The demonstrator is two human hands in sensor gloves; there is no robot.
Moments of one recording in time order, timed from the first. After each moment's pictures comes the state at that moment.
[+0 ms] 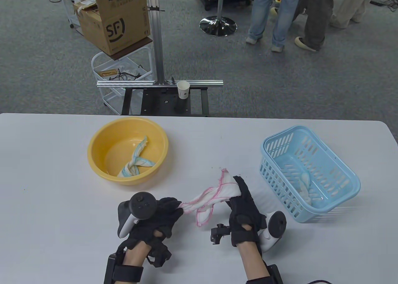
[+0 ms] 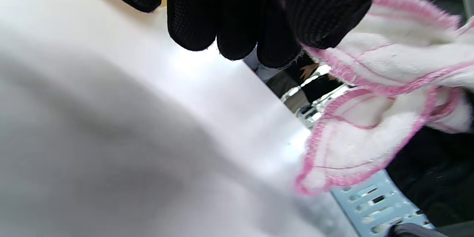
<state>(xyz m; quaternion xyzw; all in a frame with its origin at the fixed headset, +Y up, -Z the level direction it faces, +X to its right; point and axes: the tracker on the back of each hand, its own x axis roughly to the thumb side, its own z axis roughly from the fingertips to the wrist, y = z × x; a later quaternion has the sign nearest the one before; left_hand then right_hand) -0.167 -0.753 -0.301 -0.13 -0.07 0.38 0.91 0.139 -0.756 -0.304 -0.01 -0.13 0.61 0.78</state>
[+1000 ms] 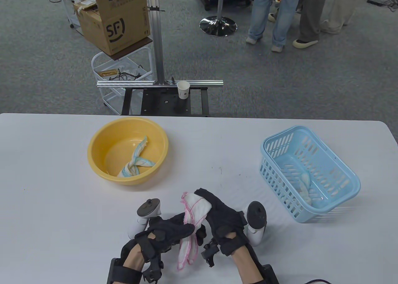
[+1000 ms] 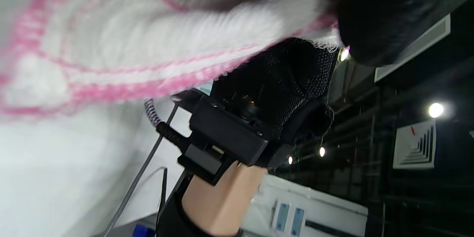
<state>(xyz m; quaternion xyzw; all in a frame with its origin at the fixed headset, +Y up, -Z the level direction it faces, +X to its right) -0.125 -0.781 -0.285 -0.40 -0.23 0.68 0.57 0.090 -0.738 -0.298 0.16 0.02 0.69 0.70</state>
